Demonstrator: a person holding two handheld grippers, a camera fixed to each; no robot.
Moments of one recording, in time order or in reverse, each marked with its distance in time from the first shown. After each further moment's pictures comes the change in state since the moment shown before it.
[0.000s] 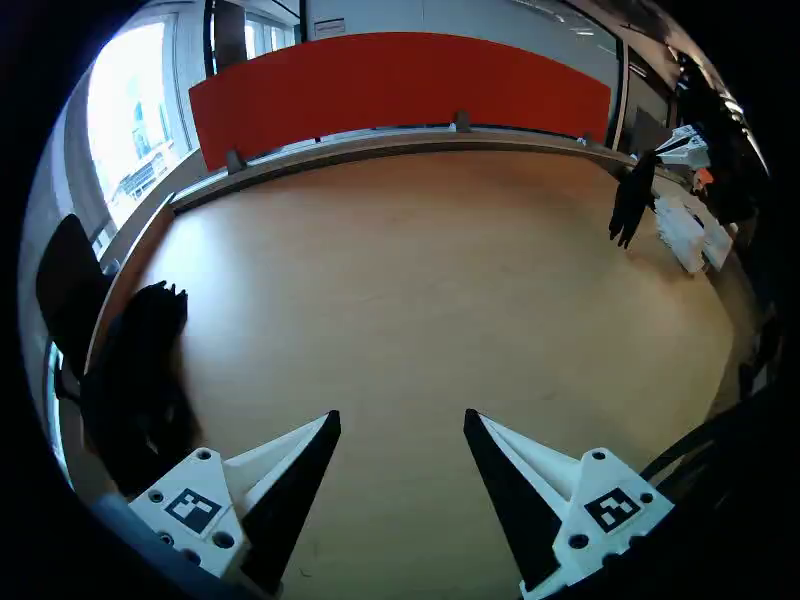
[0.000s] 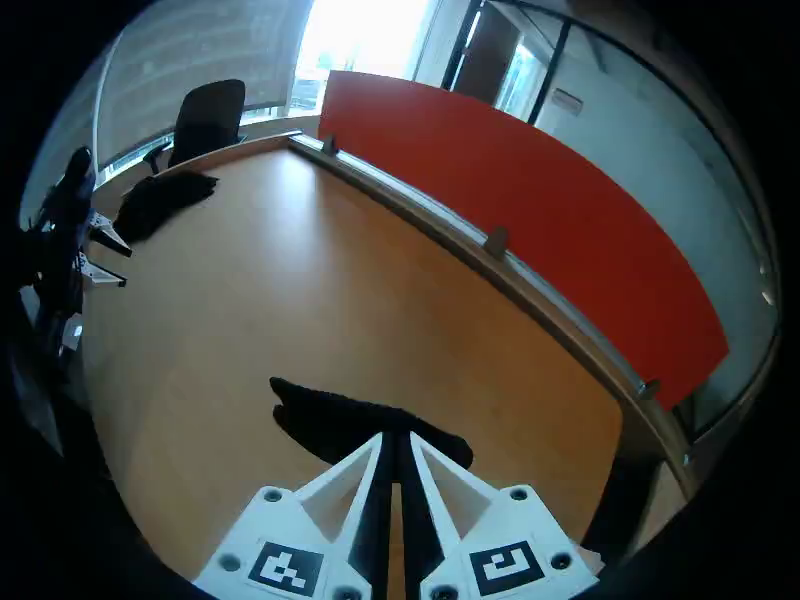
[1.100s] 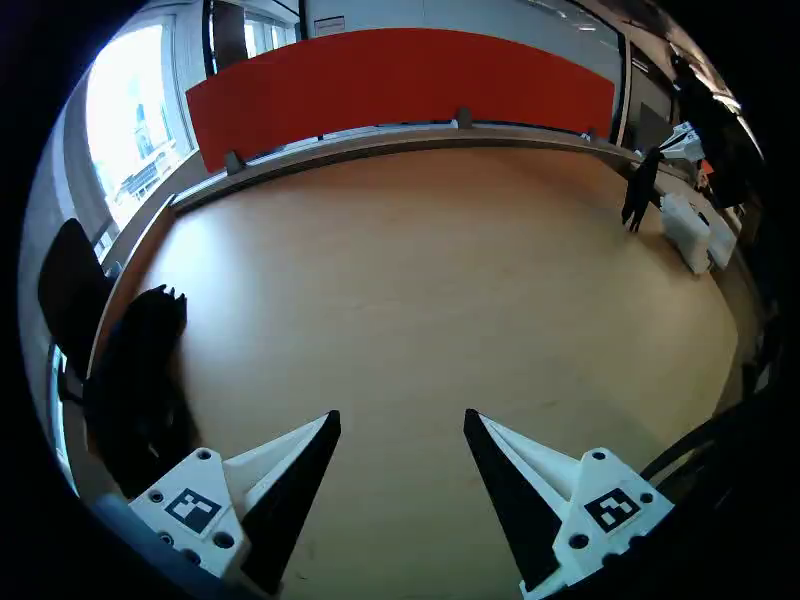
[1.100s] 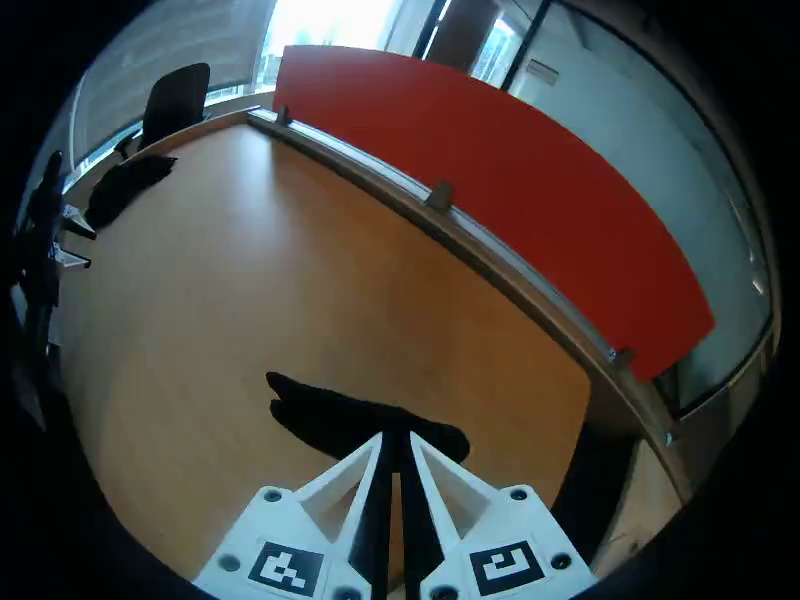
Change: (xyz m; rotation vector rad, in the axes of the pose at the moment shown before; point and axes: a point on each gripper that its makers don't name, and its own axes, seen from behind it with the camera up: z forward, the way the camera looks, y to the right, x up) left arm 0.009 0.005 0.008 0.020 -0.015 0.007; right arm -0.048 0.098 -0.003 -0.077 -0.105 0.033
